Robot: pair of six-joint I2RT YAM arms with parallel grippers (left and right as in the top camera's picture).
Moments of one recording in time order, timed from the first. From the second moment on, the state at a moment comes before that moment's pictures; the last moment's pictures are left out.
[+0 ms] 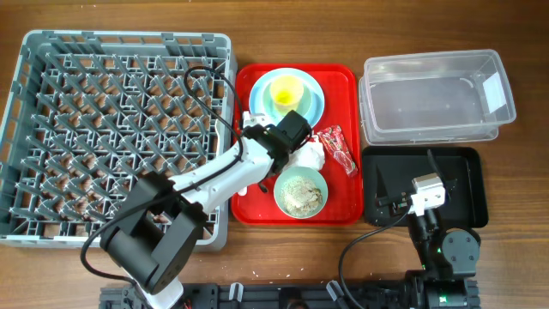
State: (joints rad) left arm -0.72 1.83 1.16 -0.80 -0.42 -0.83; right arm 0.01 0.01 0.01 0.01 -0.19 -0.23
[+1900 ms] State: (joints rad) left arm -0.50 1.34 1.19 -0.90 -0.16 -0.41; right arm 0.01 0.01 0.01 0.01 -0.19 -0.23
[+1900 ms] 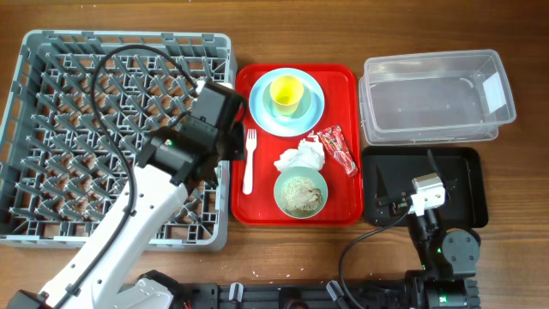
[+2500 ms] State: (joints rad) left arm -0.63 1.72 1.19 -0.72 -0.15 -0.61; right arm 0.01 0.01 0.01 0.01 -0.19 -0.23
